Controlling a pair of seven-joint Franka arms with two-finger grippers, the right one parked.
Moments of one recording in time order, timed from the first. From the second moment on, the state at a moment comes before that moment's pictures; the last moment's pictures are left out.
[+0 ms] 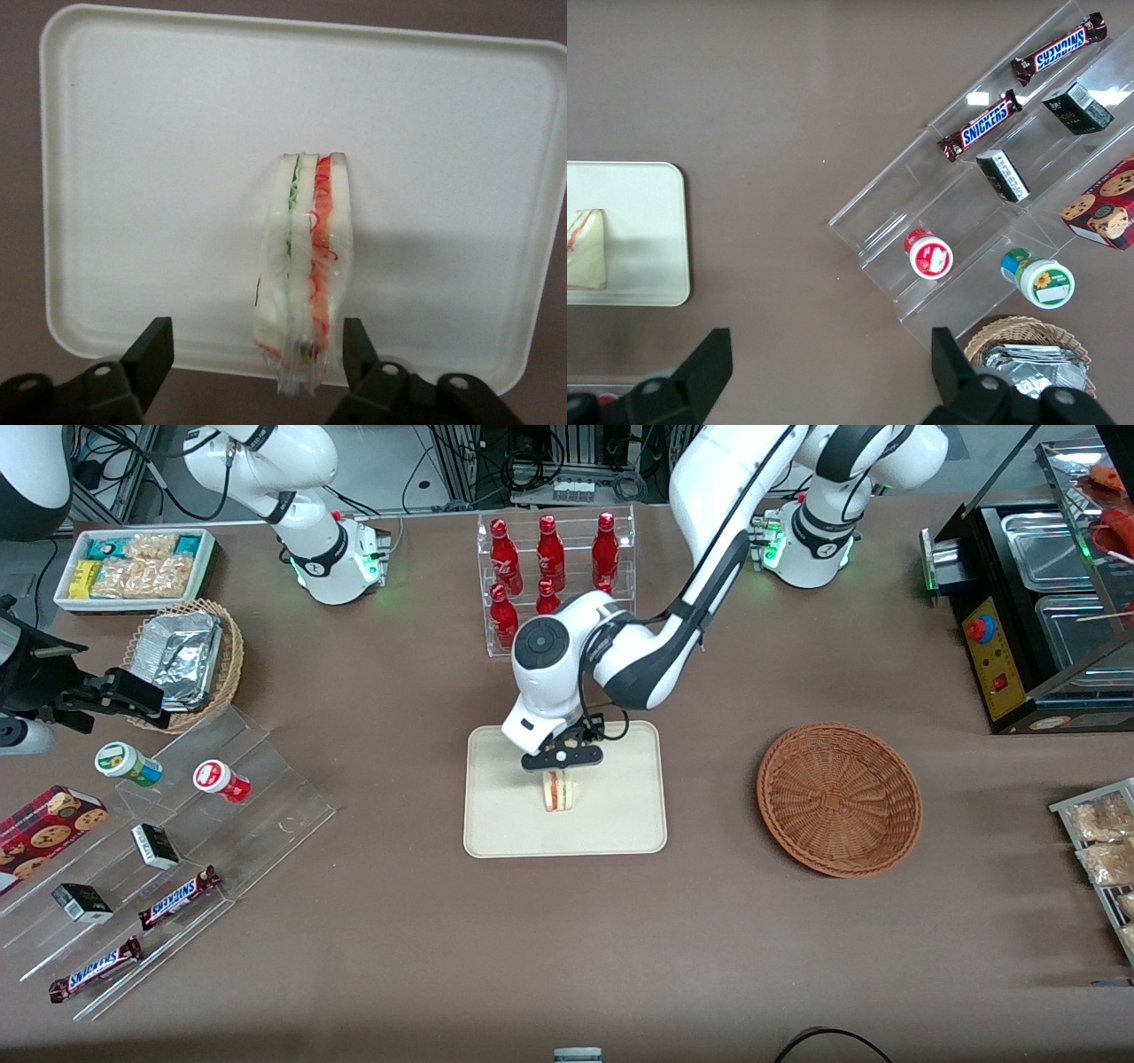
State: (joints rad) arm -0.84 0.66 -0.01 -1.41 0.03 2.04 -0.99
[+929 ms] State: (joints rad) arm -0.43 0.14 0.03 -1.45 0.05 1.51 -0.73
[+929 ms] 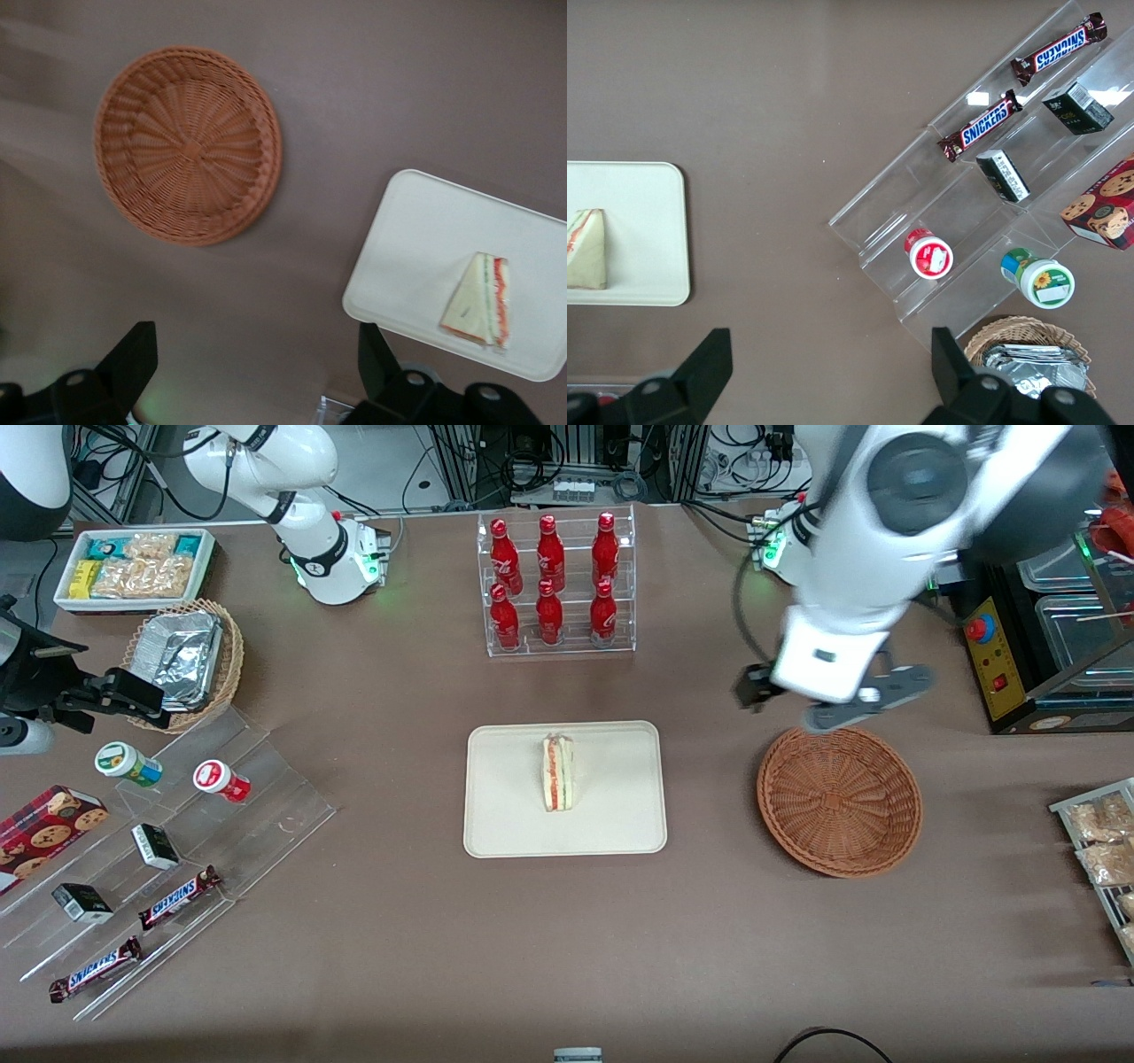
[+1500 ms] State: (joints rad) arm -0.14 -0.04 0.03 -1.67 0.04 1.54 -0.25
